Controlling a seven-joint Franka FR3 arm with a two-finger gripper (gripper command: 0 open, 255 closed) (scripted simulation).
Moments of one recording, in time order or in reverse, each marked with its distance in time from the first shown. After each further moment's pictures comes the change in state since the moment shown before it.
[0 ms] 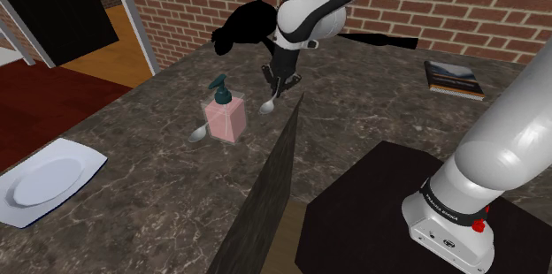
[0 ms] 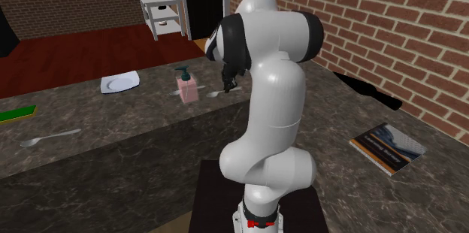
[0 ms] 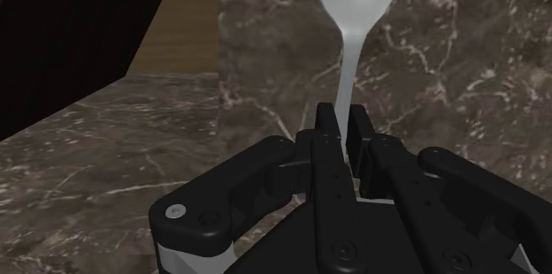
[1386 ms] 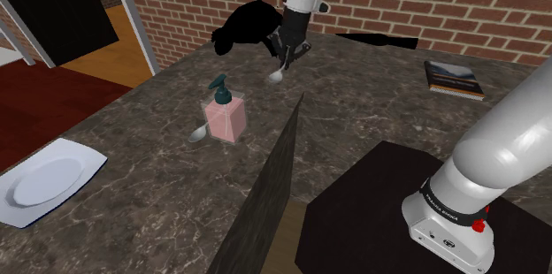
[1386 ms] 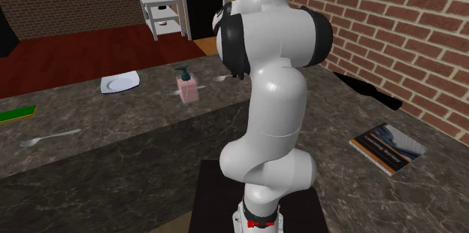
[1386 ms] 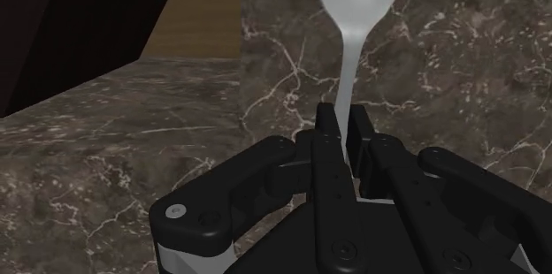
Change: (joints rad) arm -0.043 -0.097 -0.051 0.135 -0.004 -0.244 -0.043
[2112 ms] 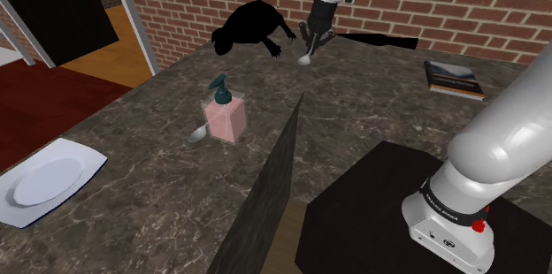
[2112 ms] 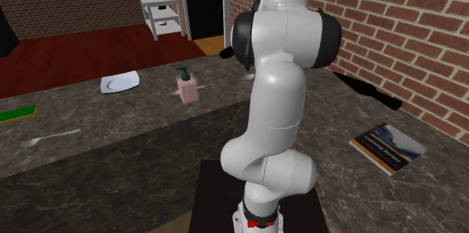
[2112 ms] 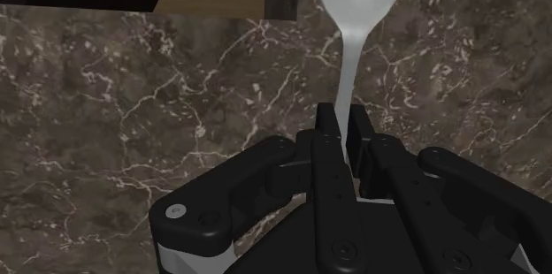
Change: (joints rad) arm -0.123 0.080 -0.136 0.099 -0.014 -0.071 -0.243
